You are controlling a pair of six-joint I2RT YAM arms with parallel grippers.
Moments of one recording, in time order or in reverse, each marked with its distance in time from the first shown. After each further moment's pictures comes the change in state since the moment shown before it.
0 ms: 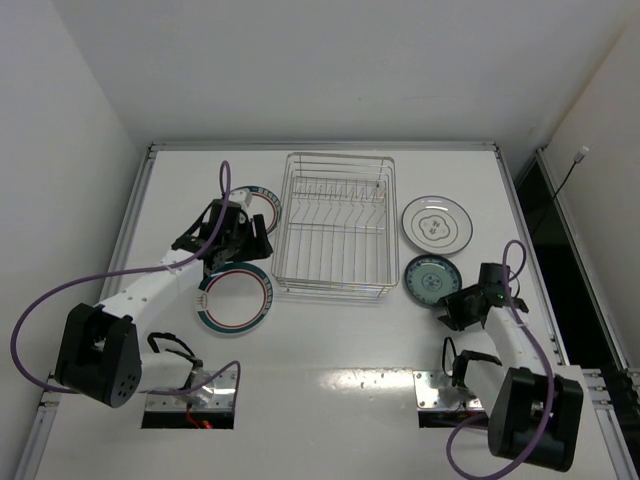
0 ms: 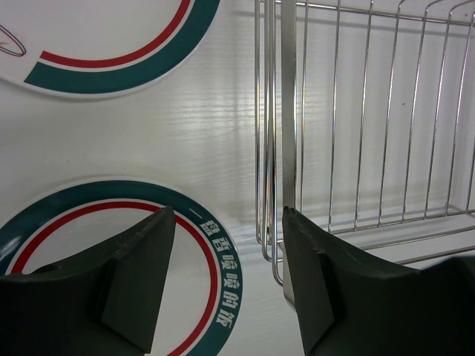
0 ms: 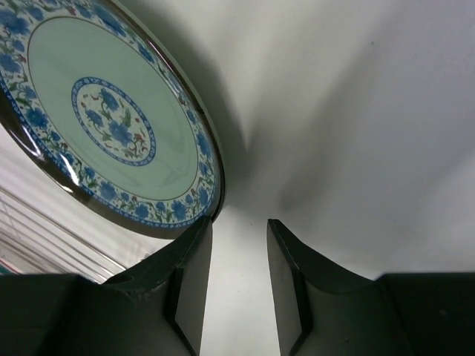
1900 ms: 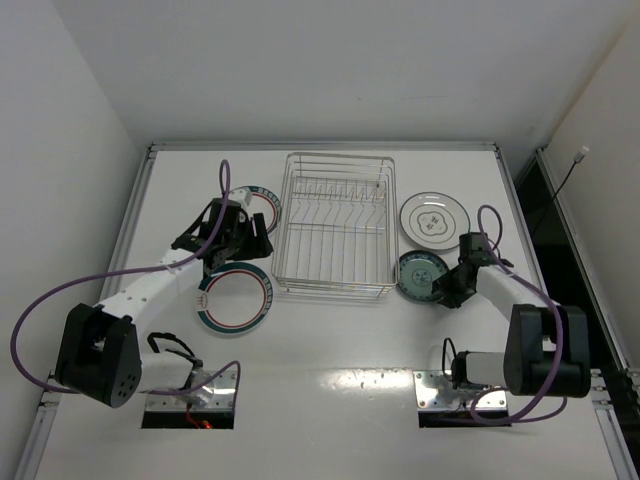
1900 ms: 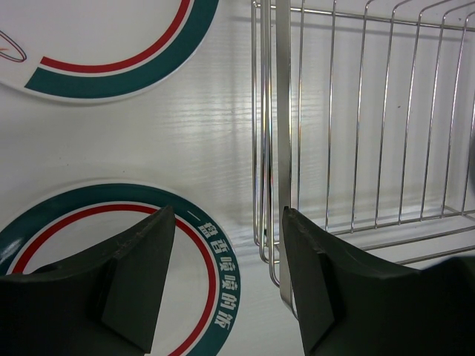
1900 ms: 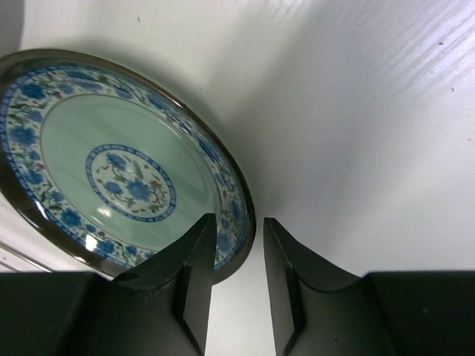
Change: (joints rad) left arm 0.000 0.000 0.008 0.000 0.001 0.000; right arm 0.178 0.359 0.236 0.037 0.189 -0.050
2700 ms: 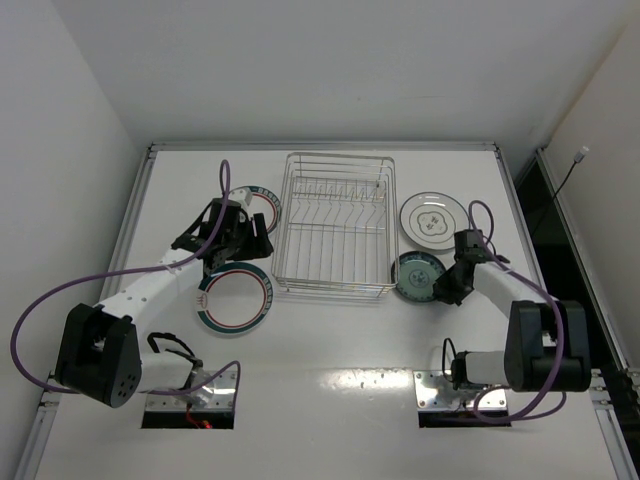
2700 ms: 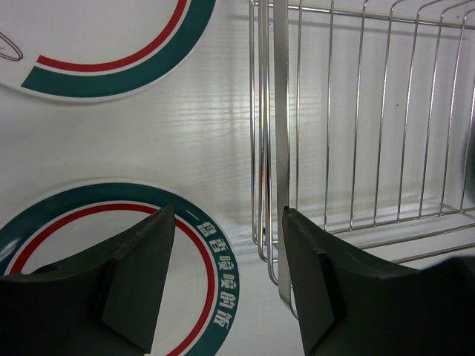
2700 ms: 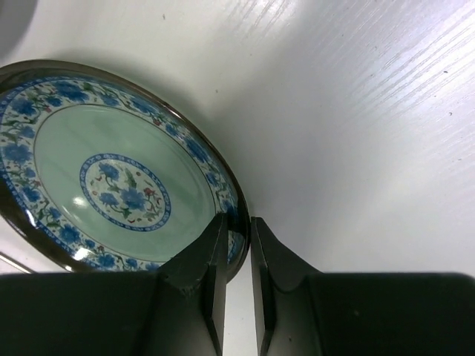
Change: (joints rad) left arm 0.000 0.000 0.000 -0.001 0.006 0.000; right arm 0.041 0.027 0.025 -0.011 0.053 -0.088
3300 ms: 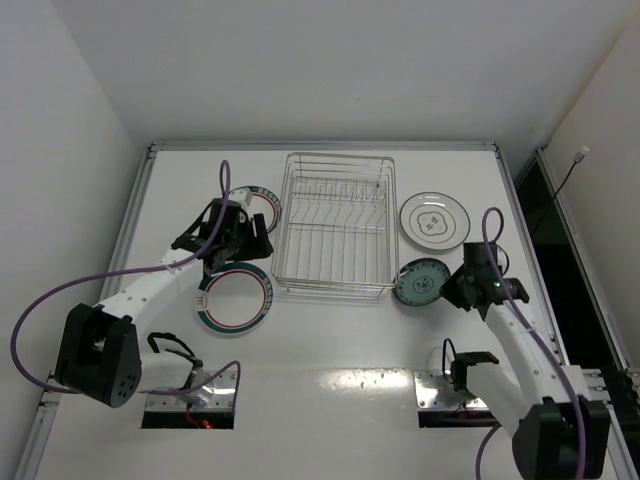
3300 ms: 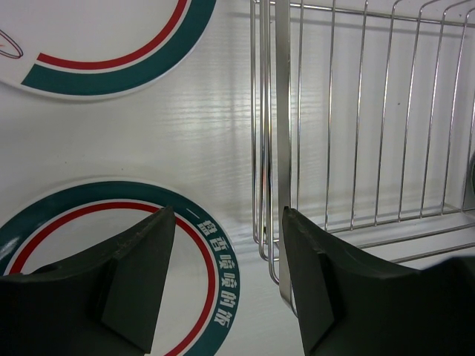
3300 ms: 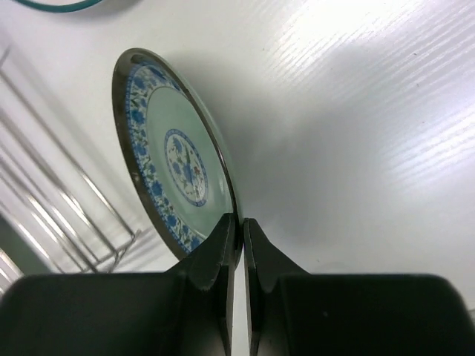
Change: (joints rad) left arm 0.000 0.000 0.000 -0.005 0.000 0.000; right arm 0.063 -0.419 -0.034 -0.161 0.026 -0.070
